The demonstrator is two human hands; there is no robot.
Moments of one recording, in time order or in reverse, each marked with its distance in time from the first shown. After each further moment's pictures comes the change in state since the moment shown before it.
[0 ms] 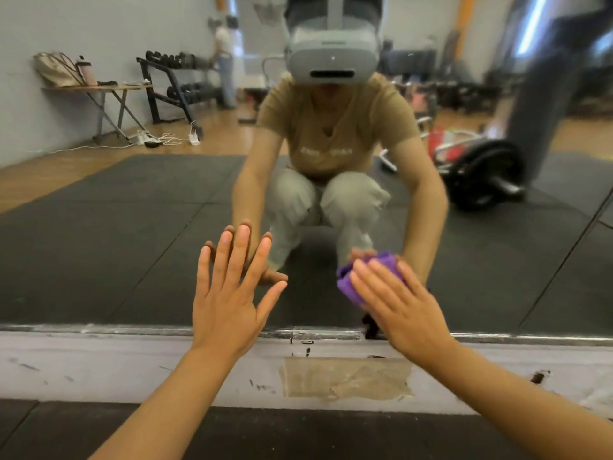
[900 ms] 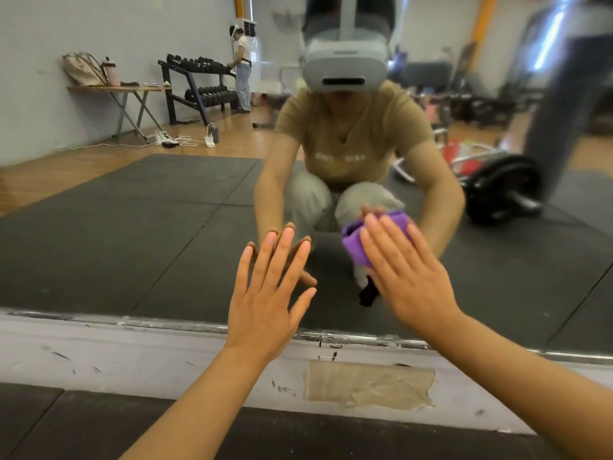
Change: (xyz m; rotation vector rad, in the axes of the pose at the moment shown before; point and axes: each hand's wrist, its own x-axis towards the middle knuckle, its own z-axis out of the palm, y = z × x) left_hand 0.000 -0.004 -0.010 0.006 -0.035 0.026; right_hand 0.086 -0.004 -0.016 -0.058 0.131 0.060
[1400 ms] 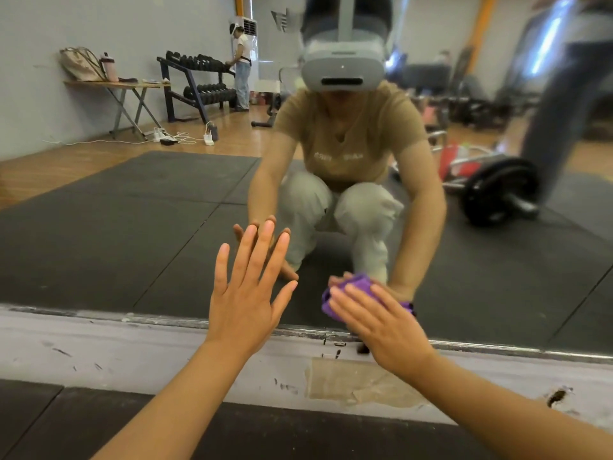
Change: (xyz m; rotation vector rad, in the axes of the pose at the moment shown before) left_hand -0.006 -0.030 -0.008 0.135 -0.003 -0.045; right_hand -0.064 -0.051 0.026 -0.069 -0.248 -0.261
